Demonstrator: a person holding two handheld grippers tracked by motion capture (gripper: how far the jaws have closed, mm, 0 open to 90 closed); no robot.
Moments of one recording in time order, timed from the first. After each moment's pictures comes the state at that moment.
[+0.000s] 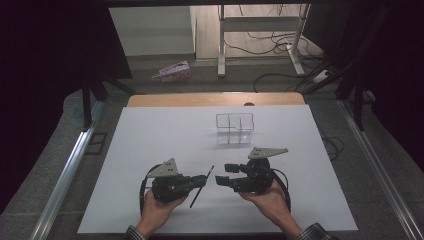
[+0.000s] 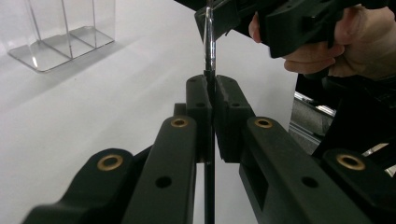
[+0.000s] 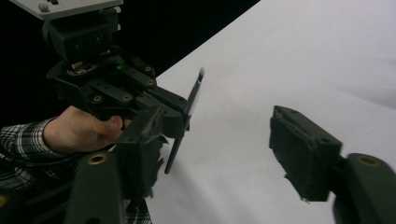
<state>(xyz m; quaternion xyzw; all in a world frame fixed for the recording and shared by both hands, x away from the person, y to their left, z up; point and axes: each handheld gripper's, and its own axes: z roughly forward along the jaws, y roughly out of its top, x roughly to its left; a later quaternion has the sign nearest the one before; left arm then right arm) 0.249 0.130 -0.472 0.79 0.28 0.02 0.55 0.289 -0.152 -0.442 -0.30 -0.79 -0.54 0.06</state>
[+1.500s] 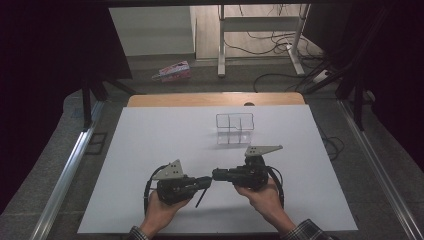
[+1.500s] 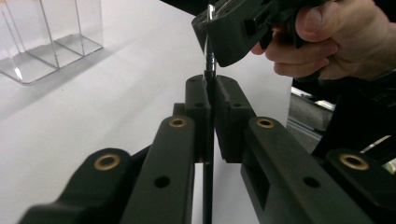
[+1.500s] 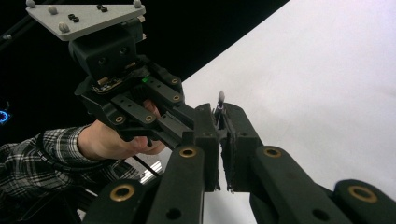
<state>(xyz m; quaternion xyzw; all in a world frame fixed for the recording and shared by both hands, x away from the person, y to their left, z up) 0.247 0.118 -0.471 0.79 0.26 0.03 0.55 0.297 -0.143 -0.446 -0.28 -0.77 -0.55 0.13</state>
